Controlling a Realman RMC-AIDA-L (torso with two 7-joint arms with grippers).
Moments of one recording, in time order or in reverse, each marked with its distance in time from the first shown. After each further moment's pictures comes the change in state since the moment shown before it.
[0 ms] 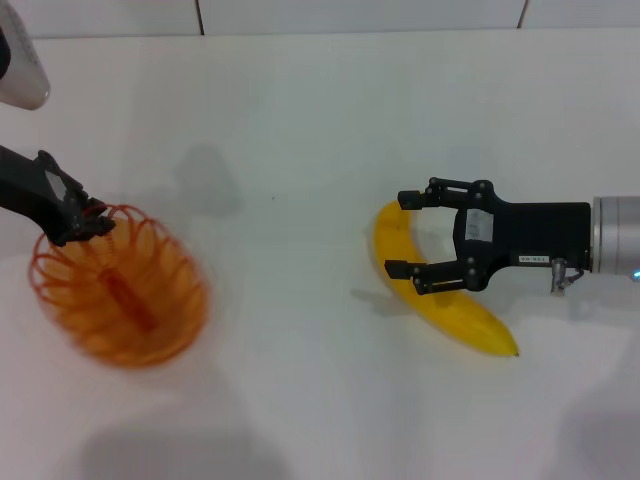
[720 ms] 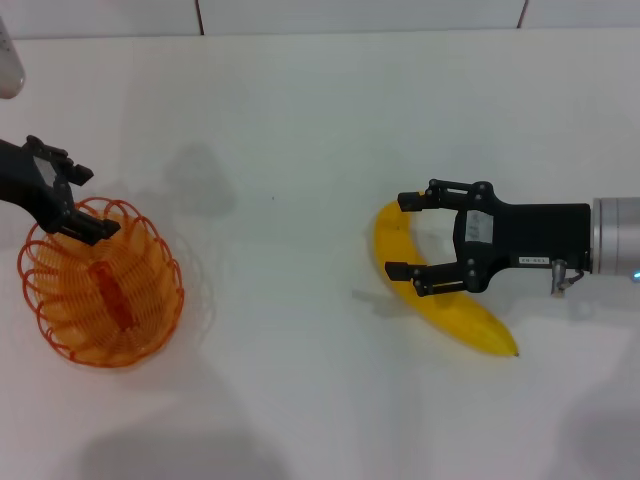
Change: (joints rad) left arm 0.005 -0.002 -0.101 0.026 -0.008 0.015 0.085; right arm 0.000 0.000 0.000 0.000 -0.005 0.000 0.000
